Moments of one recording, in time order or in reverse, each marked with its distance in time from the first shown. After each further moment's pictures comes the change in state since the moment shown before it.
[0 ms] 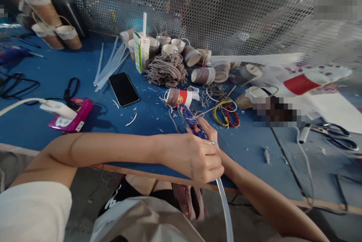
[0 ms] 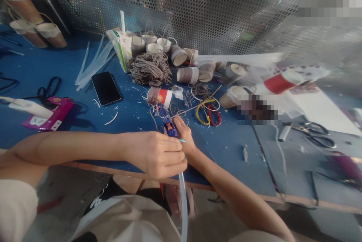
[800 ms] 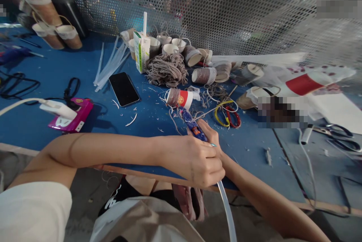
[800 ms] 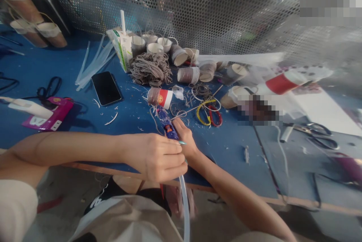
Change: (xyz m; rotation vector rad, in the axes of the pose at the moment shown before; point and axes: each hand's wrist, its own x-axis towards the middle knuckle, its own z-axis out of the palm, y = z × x) left_hand -0.001 0.003 0.001 -0.020 -0.028 -0.015; right_hand 0.002 -0.014 -0.014 0.012 -0.211 0.121
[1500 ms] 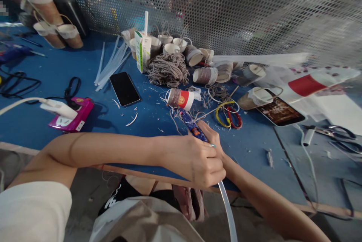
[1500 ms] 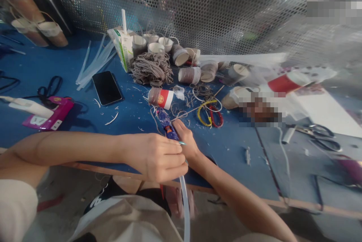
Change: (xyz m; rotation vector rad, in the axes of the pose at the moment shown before) left_hand -0.001 -0.001 0.003 -0.010 0.013 -0.012; right_hand -0.006 0.026 0.010 0.012 0.046 0.000
